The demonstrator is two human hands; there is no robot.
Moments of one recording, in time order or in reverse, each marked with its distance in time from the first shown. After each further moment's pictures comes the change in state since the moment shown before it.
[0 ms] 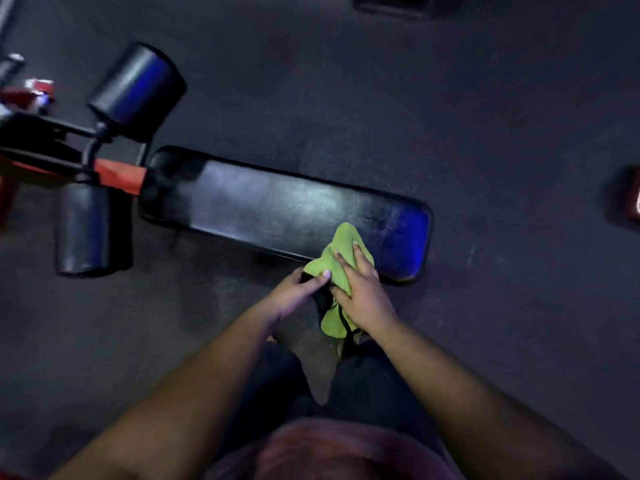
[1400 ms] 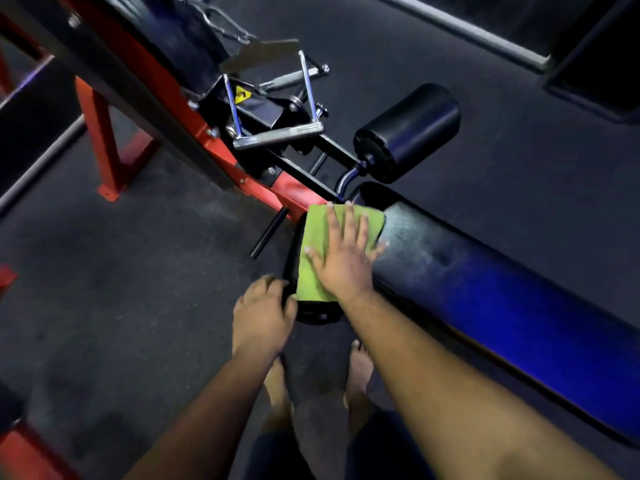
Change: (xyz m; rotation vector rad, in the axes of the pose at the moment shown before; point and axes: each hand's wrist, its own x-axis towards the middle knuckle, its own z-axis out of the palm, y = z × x) left_hand -0.066 -0.121 -0.526 0.819 0.894 0.155; right_hand 0.290 -0.437 0.341 -0.411 0.062 -0.165
